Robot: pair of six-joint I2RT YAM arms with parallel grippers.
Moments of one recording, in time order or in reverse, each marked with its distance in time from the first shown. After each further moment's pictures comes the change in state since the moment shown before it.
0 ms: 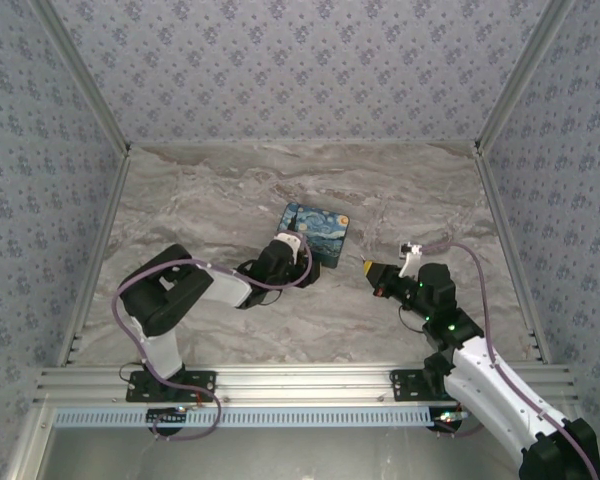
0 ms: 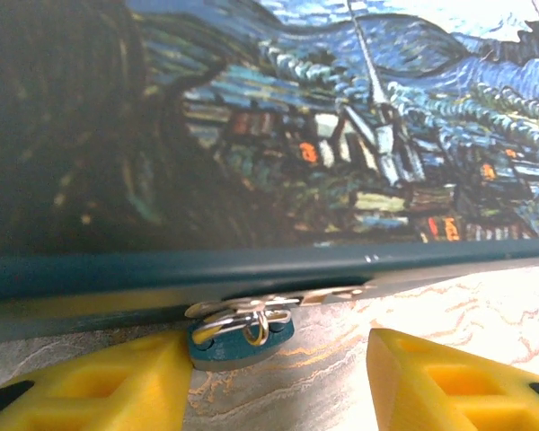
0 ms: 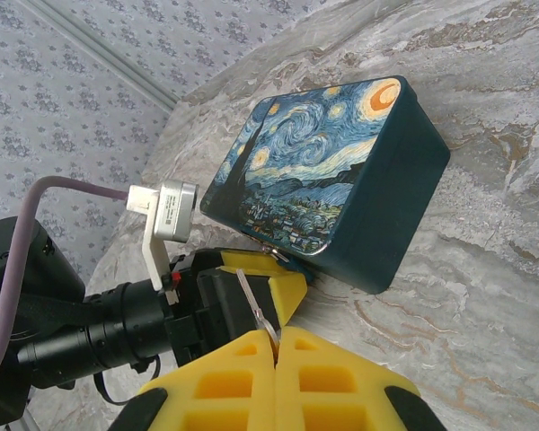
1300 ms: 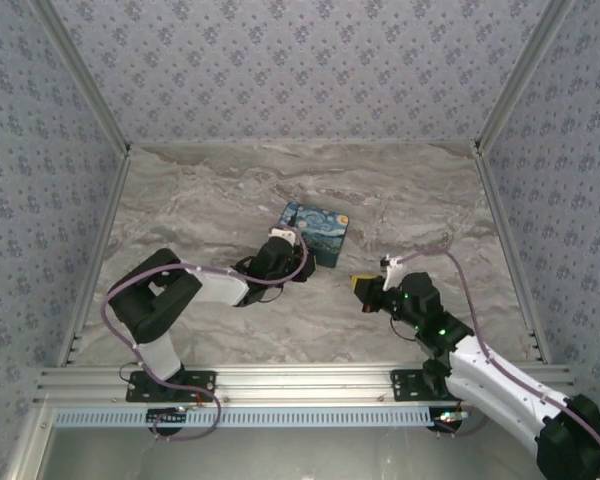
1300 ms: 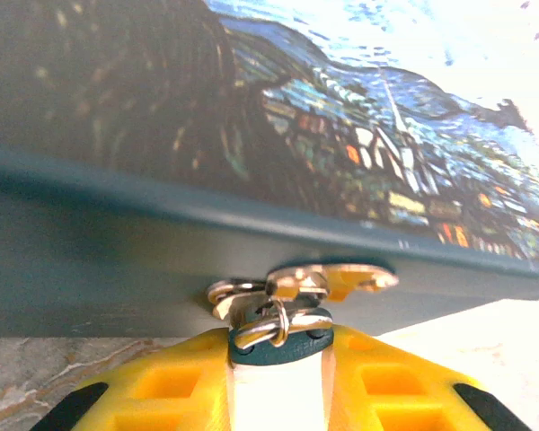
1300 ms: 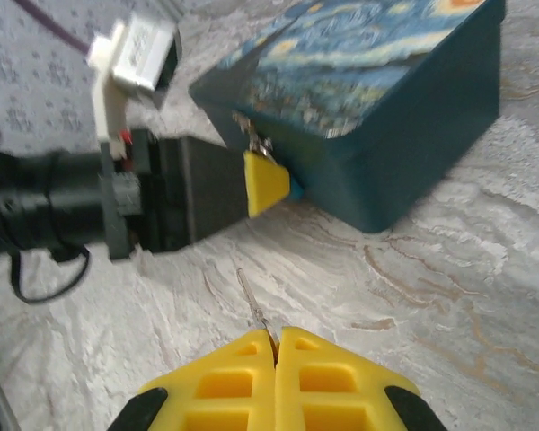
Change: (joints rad) left arm -0.002 -0.113 0.016 -0.106 -0.010 -0.187; right arm 0.230 0.092 -0.078 0.104 0.130 -0.179
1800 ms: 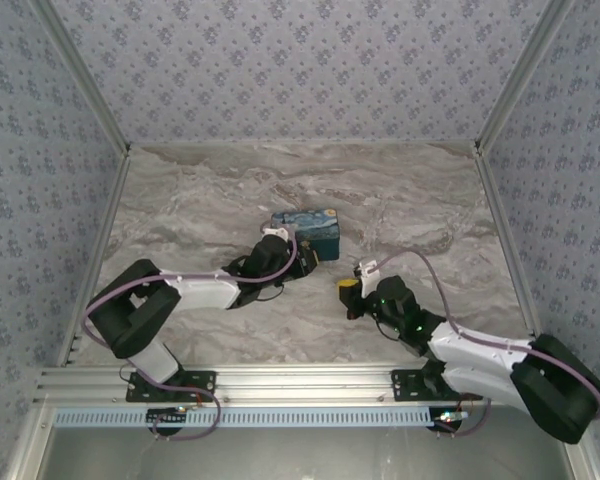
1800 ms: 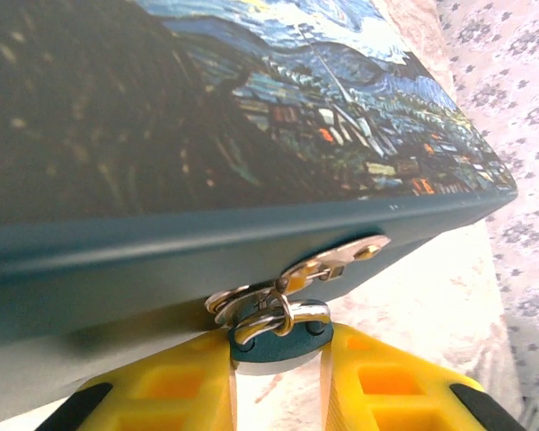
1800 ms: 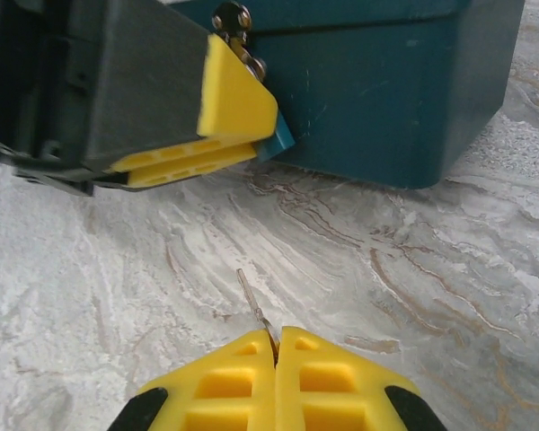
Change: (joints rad) left arm -0.015 -0.104 -0.020 -0.026 0.061 -0.231; right arm 0.119 0.357 -0.011 0.331 0.121 -0.189
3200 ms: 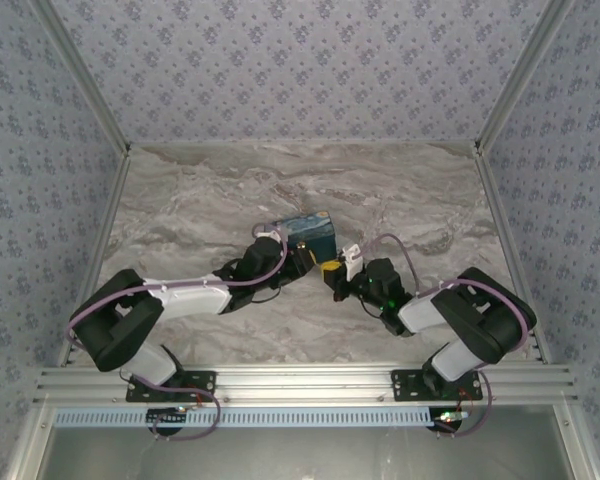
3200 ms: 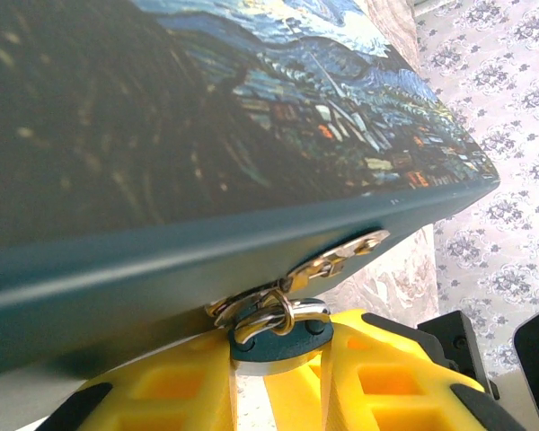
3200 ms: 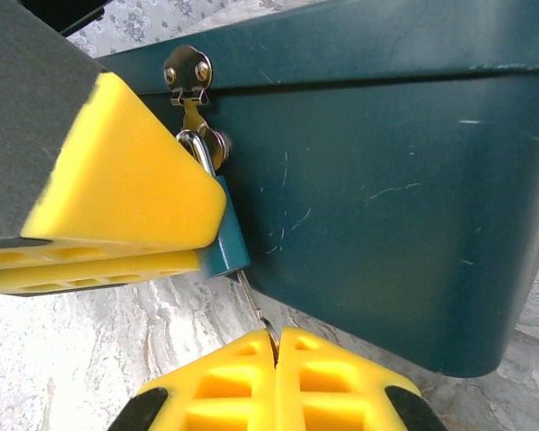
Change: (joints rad) left arm -0.005 -0.090 -0.042 -0.023 0.015 -0.142; right arm -0.115 0.494 0.106 0.507 -0.199 -0.118
